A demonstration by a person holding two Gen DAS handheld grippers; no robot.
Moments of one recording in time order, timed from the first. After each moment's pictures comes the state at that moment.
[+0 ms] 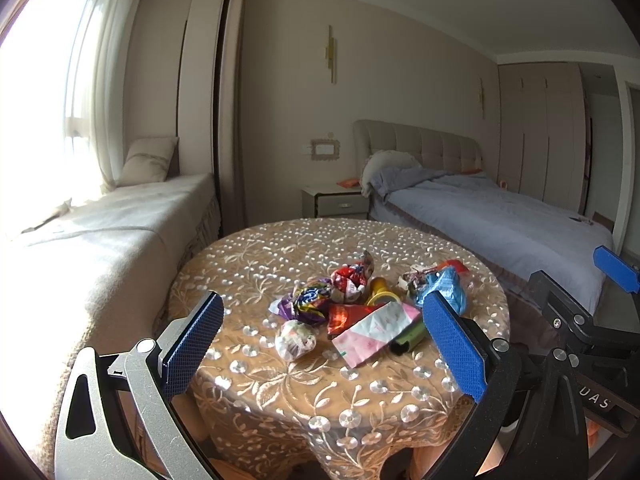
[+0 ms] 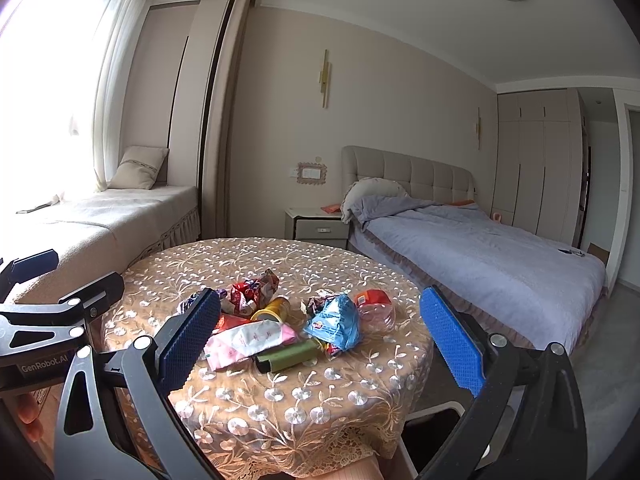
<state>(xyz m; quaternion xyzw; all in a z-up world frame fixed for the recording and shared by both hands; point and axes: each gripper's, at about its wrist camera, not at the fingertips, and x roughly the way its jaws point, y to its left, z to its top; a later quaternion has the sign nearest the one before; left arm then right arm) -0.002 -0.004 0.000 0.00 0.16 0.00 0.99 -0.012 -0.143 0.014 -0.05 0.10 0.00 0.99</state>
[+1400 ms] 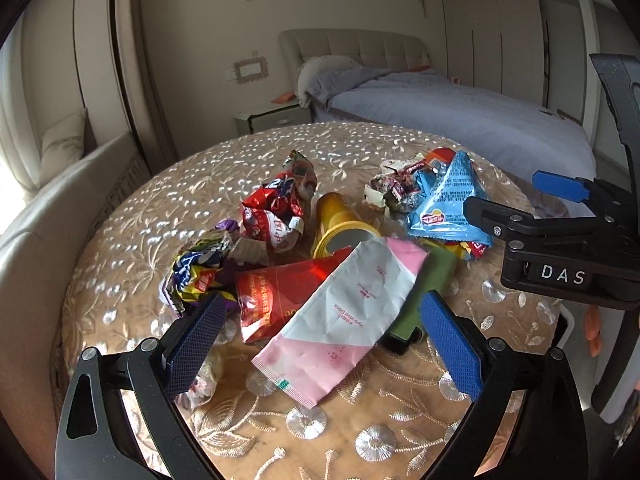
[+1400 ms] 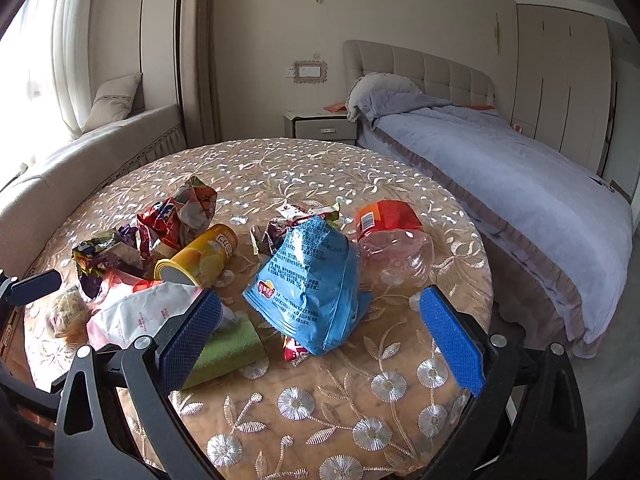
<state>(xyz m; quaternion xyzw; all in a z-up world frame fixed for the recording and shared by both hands) 0.177 -0.061 -0.107 0.10 0.32 -0.11 0.94 0.196 -0.200 -0.078 -0.02 0.29 0.02 0.96</state>
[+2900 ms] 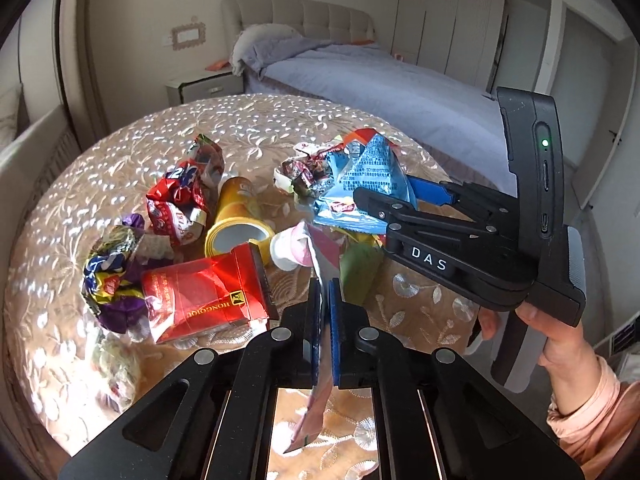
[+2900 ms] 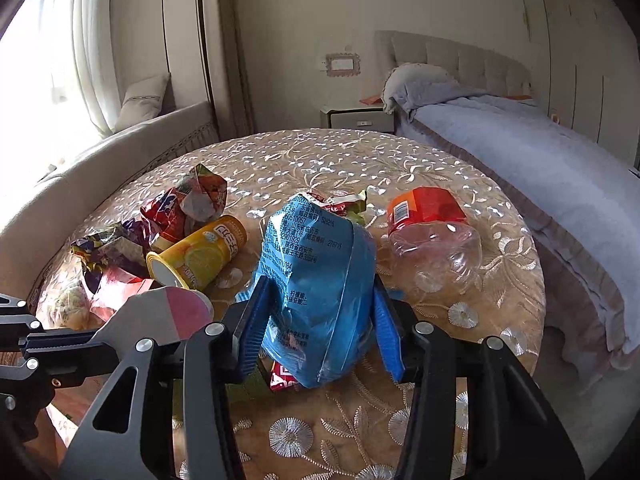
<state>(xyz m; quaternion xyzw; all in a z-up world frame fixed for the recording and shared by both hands) 0.178 -0.088 -0.095 0.07 0.38 -0.22 0.90 0.217 -0.219 -0.097 0.01 0.28 0.09 0.95</state>
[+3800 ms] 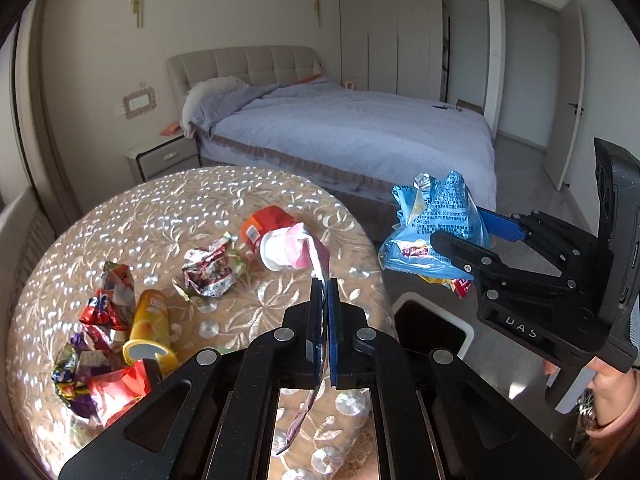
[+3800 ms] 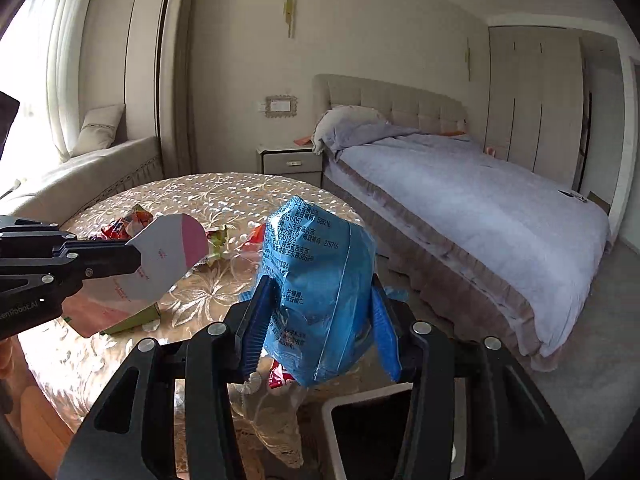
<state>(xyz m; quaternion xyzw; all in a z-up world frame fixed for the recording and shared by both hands) 0.159 -0.204 -0.054 0.12 0.29 -0.31 0.90 0.114 -0.332 -0.049 -0.03 0.22 -0.03 0.97</state>
